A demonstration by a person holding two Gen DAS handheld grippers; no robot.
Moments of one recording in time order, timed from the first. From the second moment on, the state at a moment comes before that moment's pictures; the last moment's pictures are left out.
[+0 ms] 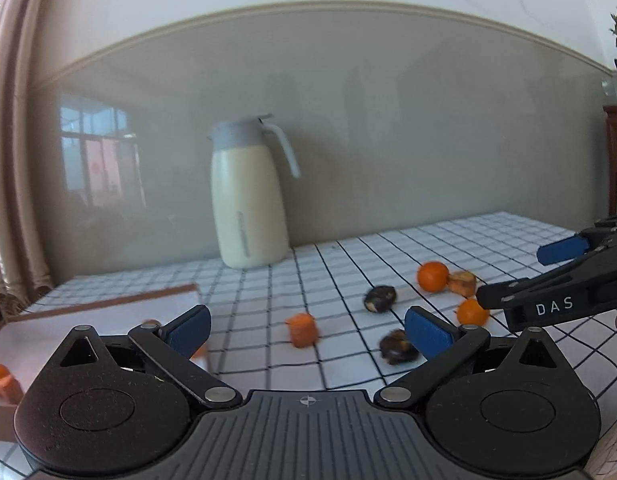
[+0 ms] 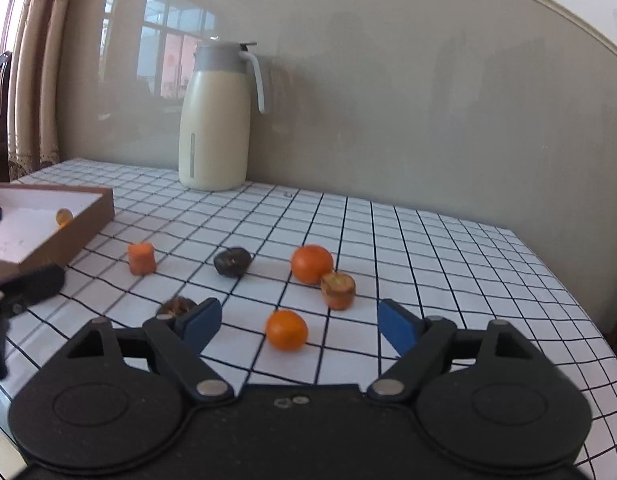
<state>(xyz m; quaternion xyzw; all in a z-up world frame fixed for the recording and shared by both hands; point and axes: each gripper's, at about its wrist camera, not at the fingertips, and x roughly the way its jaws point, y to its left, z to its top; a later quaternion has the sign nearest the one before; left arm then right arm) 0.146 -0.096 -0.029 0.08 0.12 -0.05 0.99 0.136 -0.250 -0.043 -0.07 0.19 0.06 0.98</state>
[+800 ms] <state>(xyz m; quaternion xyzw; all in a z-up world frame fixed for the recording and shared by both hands) 0.195 -0.141 -0.062 0.06 0.21 -0.09 0.97 0.177 -0.249 -0.072 -0.06 0.25 0.09 0.96</state>
